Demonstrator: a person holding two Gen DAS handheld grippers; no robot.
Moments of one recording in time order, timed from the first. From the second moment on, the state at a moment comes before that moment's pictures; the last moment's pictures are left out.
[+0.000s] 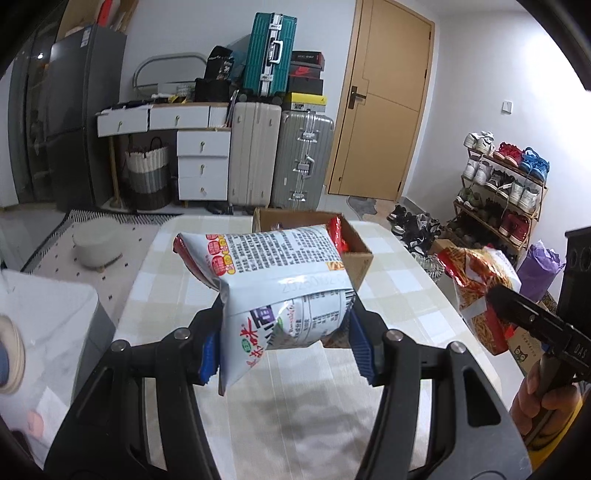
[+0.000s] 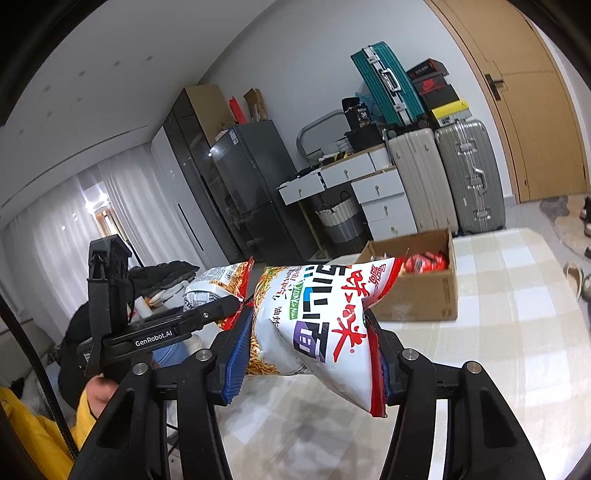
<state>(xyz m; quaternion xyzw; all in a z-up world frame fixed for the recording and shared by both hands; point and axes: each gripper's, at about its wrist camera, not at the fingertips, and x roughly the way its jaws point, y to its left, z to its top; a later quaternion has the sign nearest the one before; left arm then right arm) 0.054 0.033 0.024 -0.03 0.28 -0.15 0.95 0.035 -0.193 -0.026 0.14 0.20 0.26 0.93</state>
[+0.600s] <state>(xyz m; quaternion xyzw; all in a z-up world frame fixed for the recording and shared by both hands) 0.245 -0.013 0.050 -0.01 0.31 -0.15 0.94 0.192 -0.202 0.059 0.11 0.19 0.26 0.94</state>
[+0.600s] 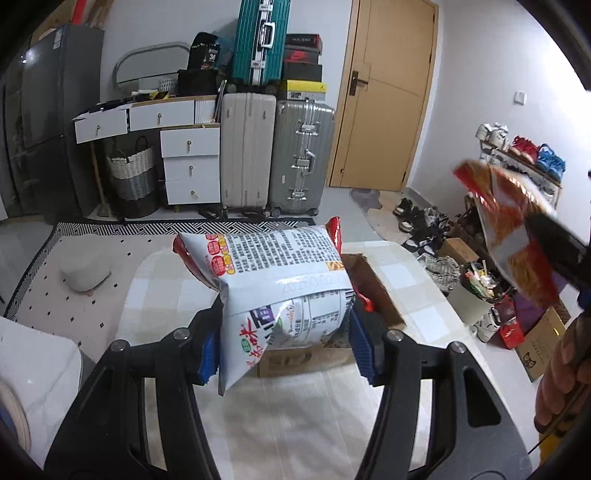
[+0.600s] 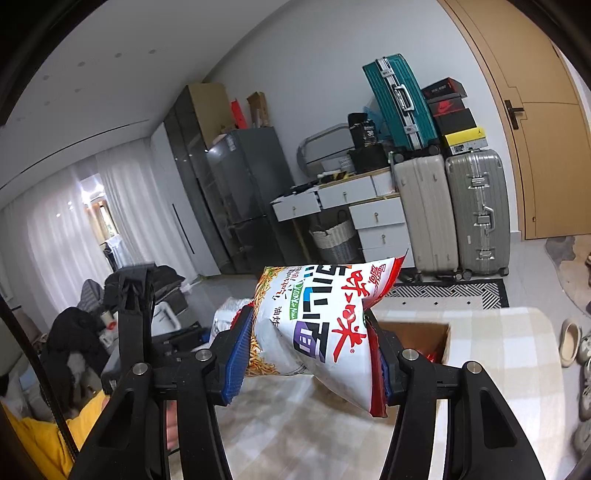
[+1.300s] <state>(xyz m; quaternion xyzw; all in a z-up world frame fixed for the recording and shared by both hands) 0.433 -0.115 -0.056 -0.01 0.43 -0.19 0.89 0.391 -0.220 -0.017 0.10 0.31 0.20 0.93</state>
